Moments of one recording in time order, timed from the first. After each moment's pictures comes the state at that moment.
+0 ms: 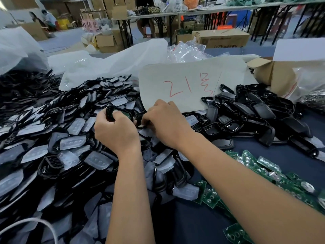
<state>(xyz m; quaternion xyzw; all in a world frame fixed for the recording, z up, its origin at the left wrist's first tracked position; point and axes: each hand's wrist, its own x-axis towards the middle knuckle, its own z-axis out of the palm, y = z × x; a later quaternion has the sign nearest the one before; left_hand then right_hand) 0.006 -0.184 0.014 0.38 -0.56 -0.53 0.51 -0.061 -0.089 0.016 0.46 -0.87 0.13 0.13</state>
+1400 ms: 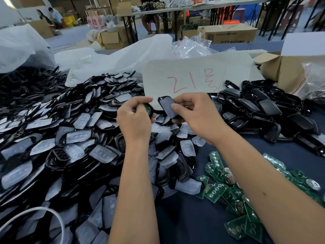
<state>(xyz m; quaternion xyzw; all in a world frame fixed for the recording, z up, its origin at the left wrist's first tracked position) -0.001 -0.176 0.011 0.23 -0.65 -0.61 0.39 -0.072 -0.032 0.012 0.30 -0.75 0.59 -0.03</state>
